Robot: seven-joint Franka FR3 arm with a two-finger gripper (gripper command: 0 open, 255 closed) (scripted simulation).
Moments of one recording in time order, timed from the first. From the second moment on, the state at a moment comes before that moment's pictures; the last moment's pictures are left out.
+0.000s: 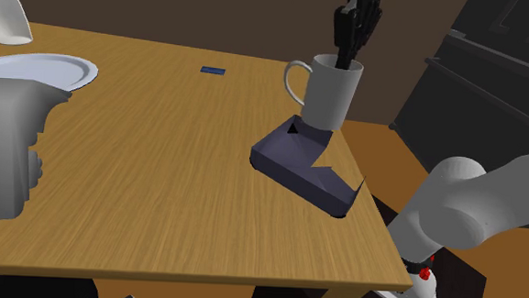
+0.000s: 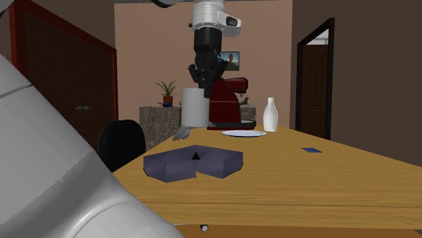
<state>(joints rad) 0.12 -0.61 0.25 -1.91 0.17 1.25 0.24</state>
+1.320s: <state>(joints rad) 0.13 -0.70 0.27 -2.16 0.19 1.42 0.22</state>
